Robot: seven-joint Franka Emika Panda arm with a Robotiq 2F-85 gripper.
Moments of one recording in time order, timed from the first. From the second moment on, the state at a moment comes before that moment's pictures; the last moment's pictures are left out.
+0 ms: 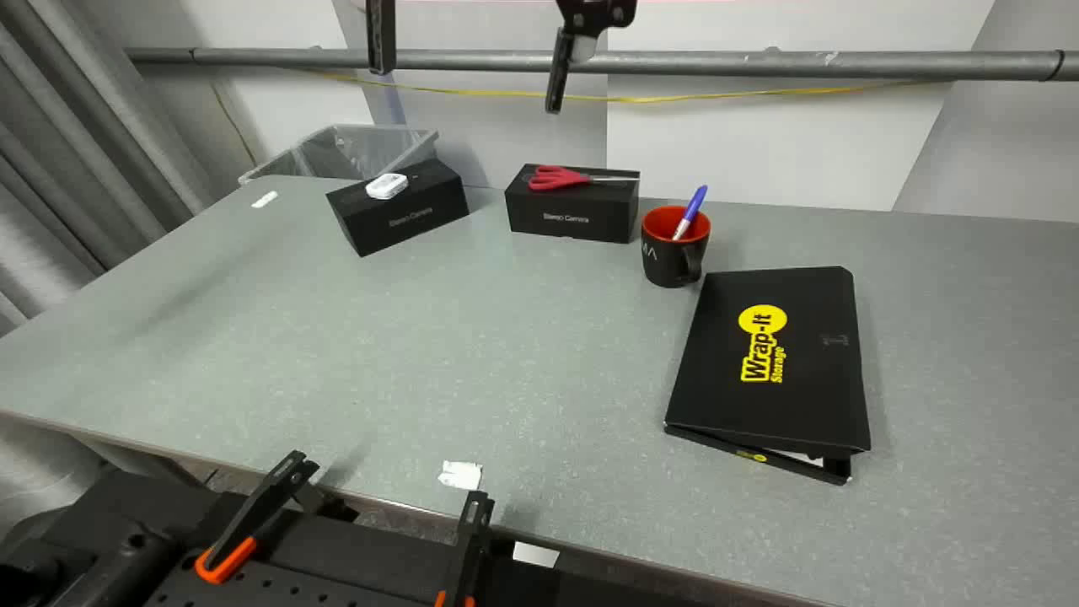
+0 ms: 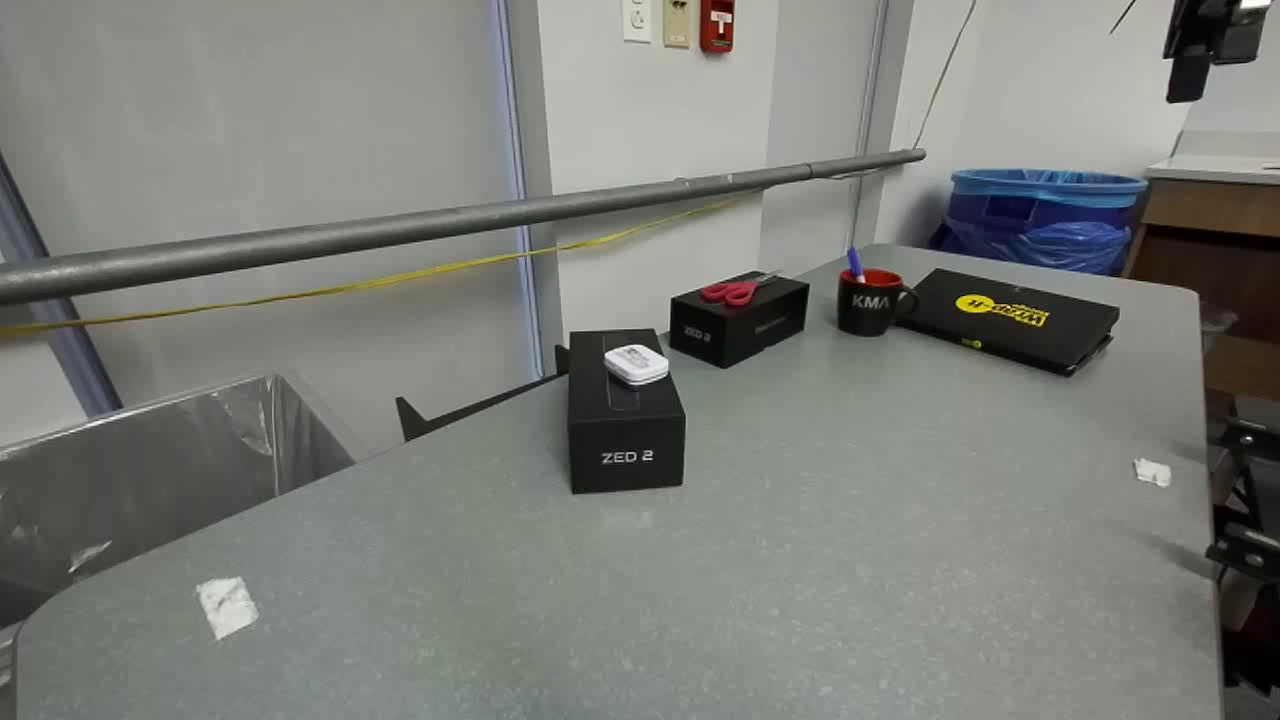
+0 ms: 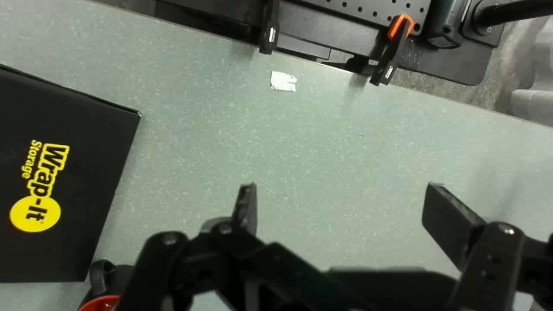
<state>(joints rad) -0.04 -0.48 -0.38 -2.46 0.00 1.80 -0.58</state>
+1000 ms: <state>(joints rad) -0.06 -0.09 -0.38 -2.38 0.29 2.48 -0.56</state>
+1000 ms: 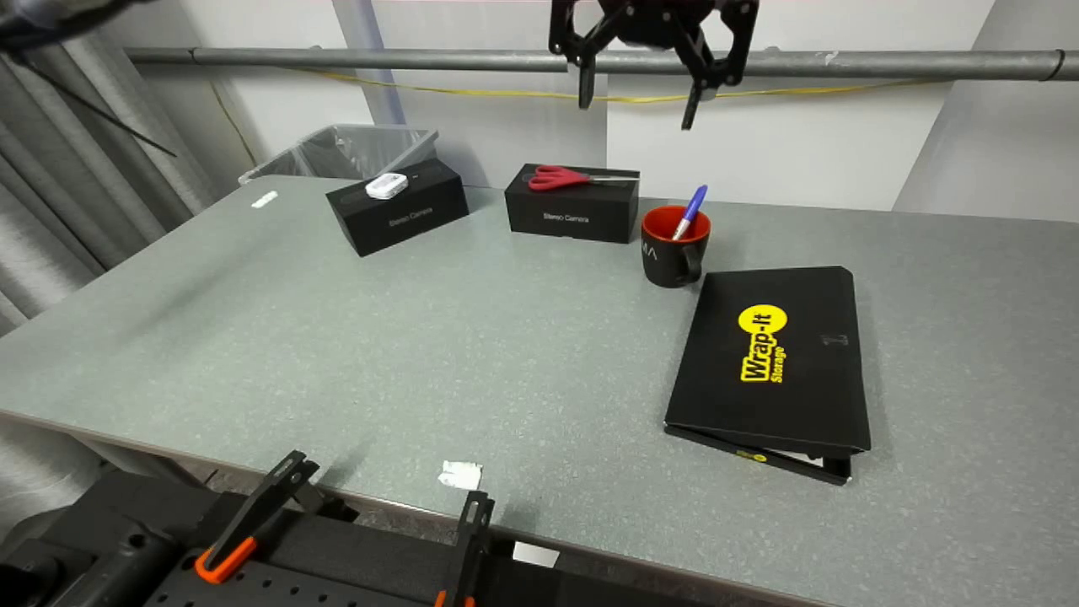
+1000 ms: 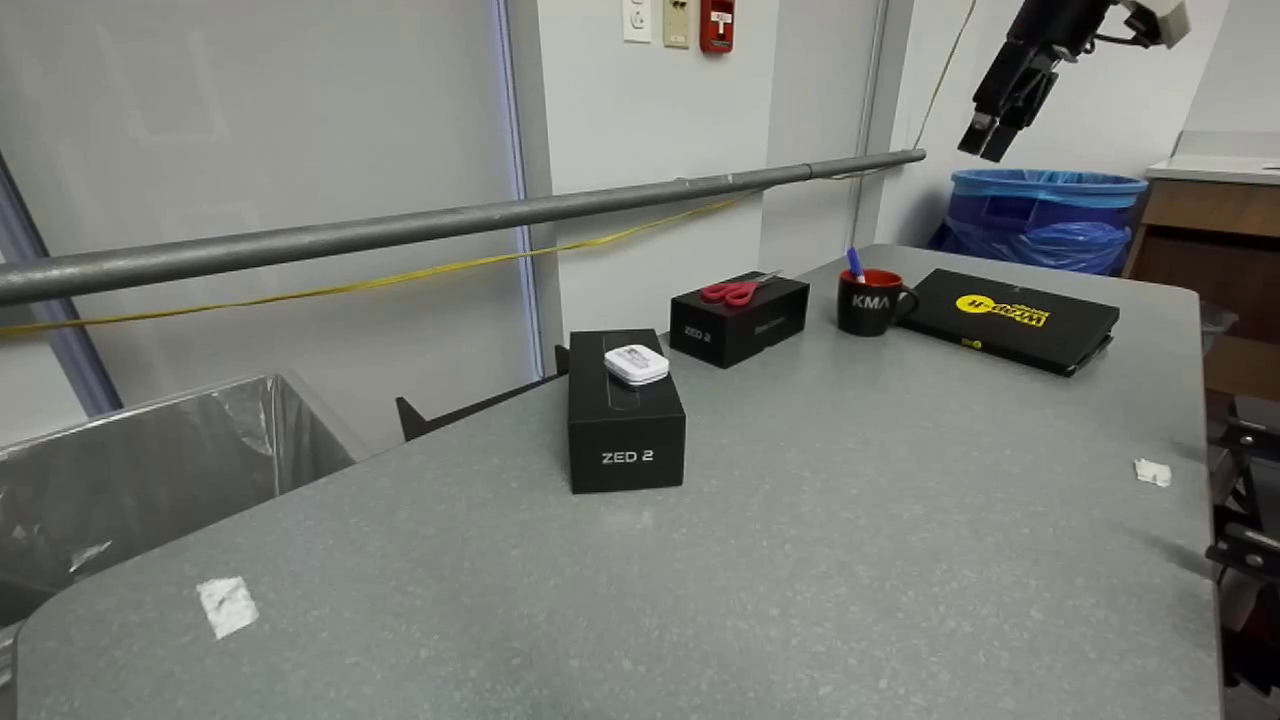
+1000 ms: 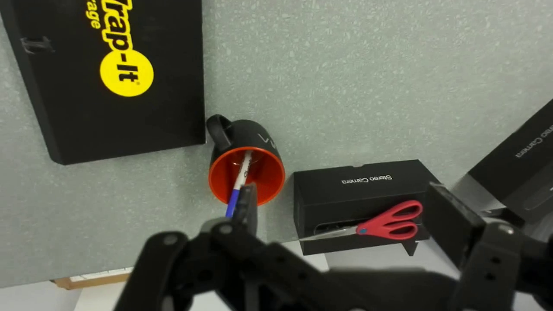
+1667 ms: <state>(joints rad) -0.09 -0.01 -0.34 -2.34 0.34 2.56 -0.54</state>
